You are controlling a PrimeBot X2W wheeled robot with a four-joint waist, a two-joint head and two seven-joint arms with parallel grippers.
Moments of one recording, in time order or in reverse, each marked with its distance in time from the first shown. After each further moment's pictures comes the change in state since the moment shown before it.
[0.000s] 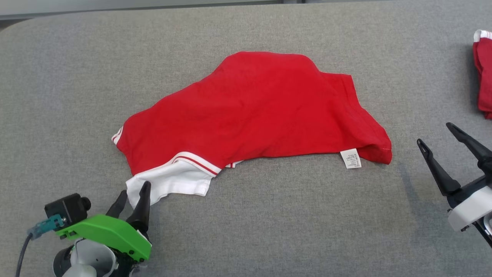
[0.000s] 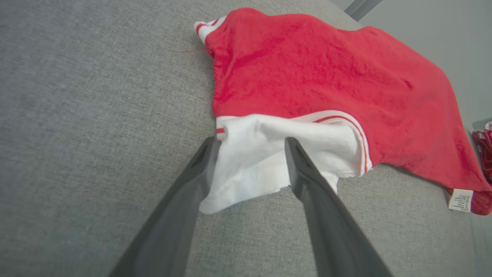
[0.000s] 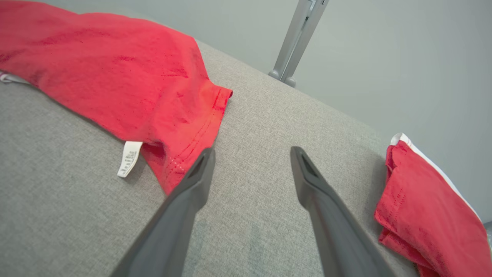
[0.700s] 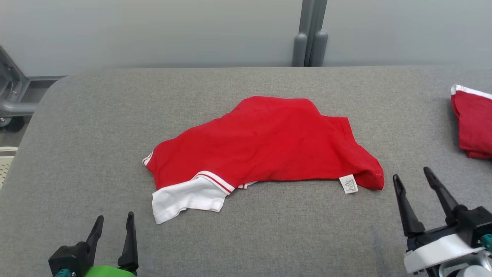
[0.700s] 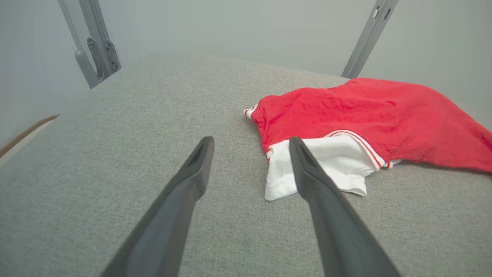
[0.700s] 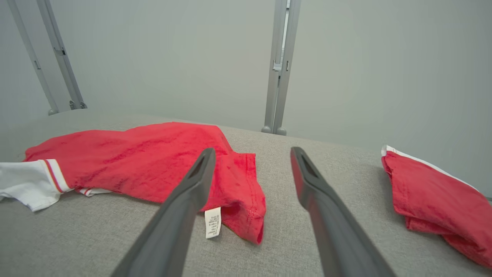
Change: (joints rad) left arm 0.158 0.038 -0.043 0.055 0.281 0.027 -0.292; right arm 0.244 0.419 -0.262 -0.134 -0.121 0.000 0.001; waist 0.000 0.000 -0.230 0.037
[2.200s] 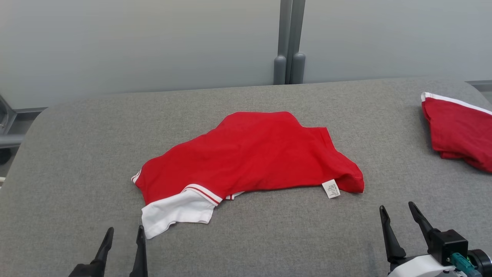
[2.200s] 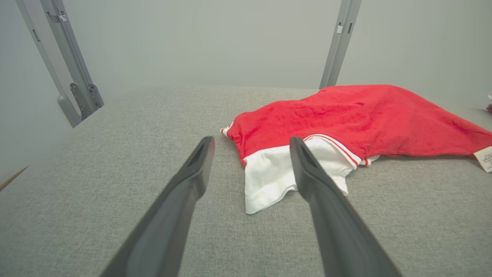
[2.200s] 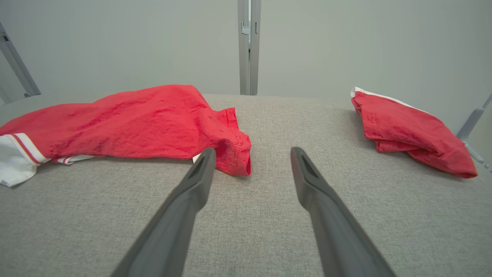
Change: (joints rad) left arm 0.093 -0.387 0.462 0.155 0.591 -0.415 -0.017; right arm 0.043 0.199 -0.064 0.174 -0.140 0.000 -0.001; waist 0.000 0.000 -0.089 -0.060
